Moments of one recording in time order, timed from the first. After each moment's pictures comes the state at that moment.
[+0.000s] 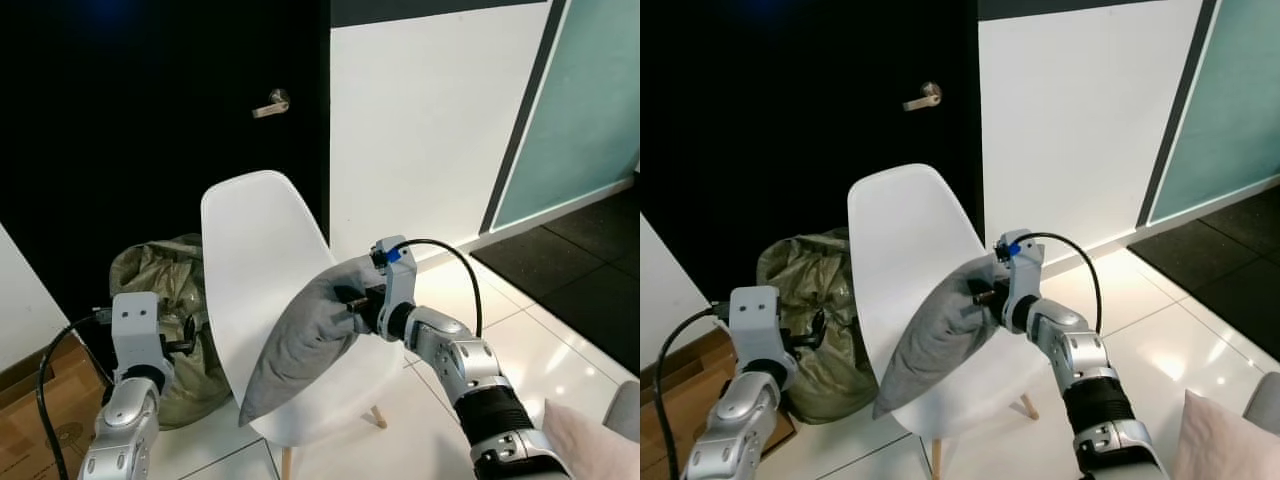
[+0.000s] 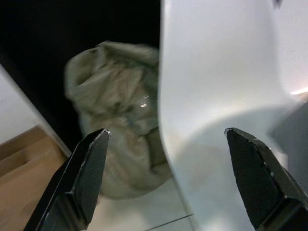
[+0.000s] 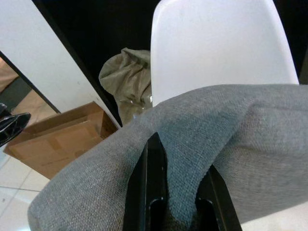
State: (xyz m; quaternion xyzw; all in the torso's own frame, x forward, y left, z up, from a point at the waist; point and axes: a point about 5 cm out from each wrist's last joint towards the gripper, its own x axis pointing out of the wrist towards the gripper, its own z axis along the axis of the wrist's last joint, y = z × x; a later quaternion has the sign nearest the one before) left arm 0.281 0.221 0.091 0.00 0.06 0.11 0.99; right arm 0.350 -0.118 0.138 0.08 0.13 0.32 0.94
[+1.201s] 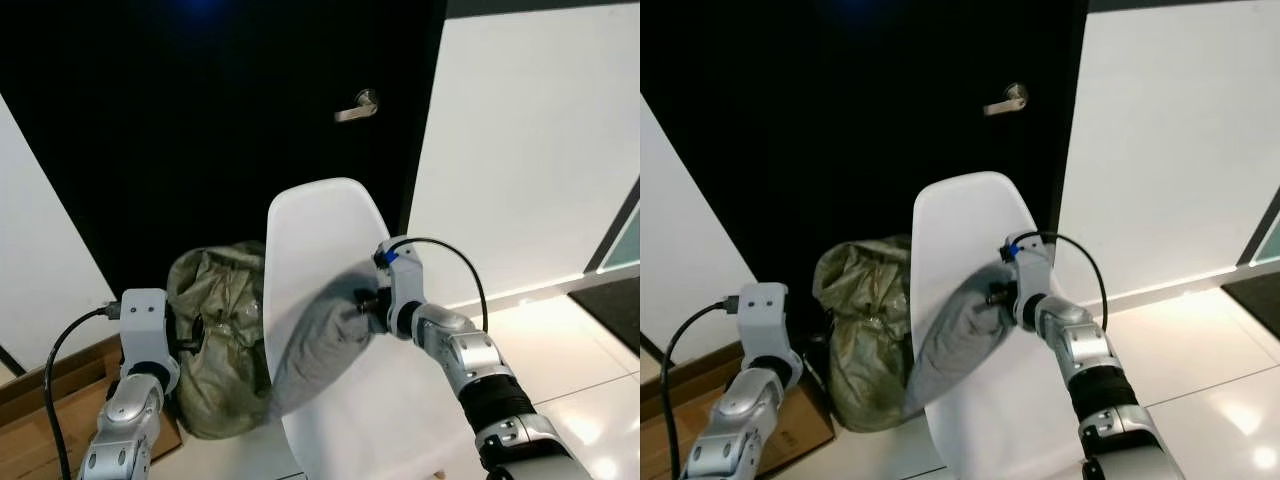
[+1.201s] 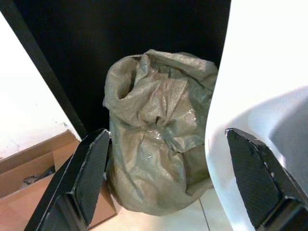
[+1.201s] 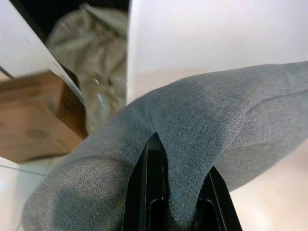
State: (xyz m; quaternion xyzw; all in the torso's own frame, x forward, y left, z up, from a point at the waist) left arm 0.282 0.213 0.095 0.00 0.06 0.07 1.00; right arm 0.360 -0.142 0.111 -0.01 0.23 0.21 0.95
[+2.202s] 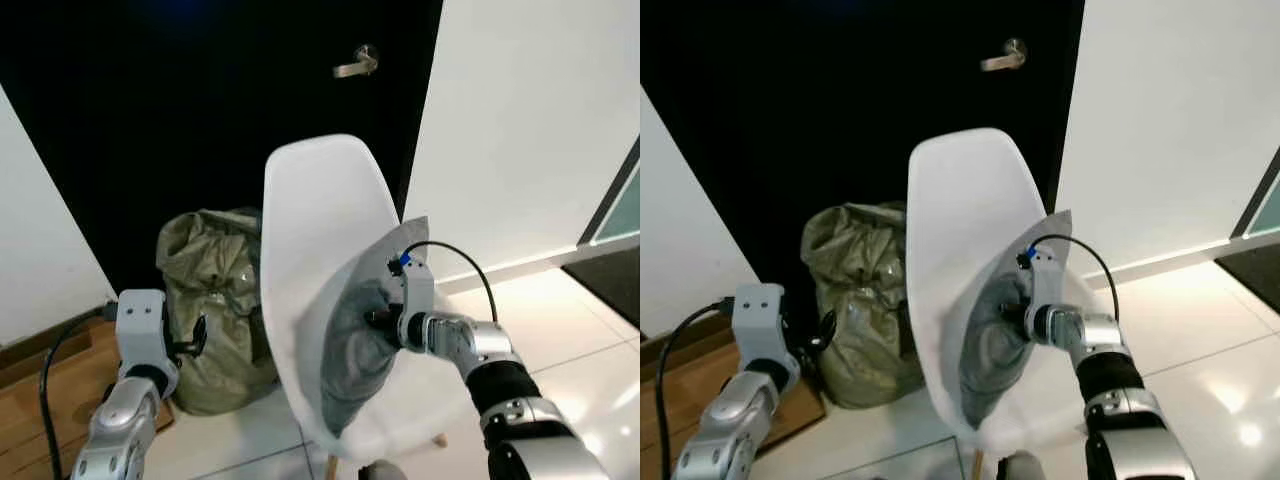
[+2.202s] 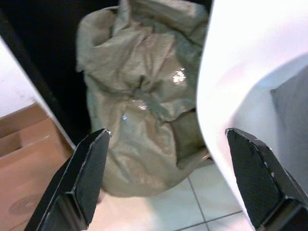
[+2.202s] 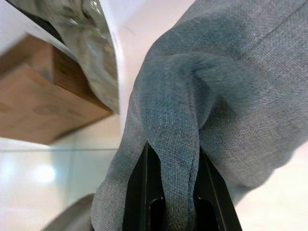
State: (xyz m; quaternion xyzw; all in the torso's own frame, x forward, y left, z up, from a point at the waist) left arm 0.274 0.210 0.105 -0.01 0.05 0.04 1.00; right arm 0.358 -0.154 0.107 0.11 0.32 0.19 0.92
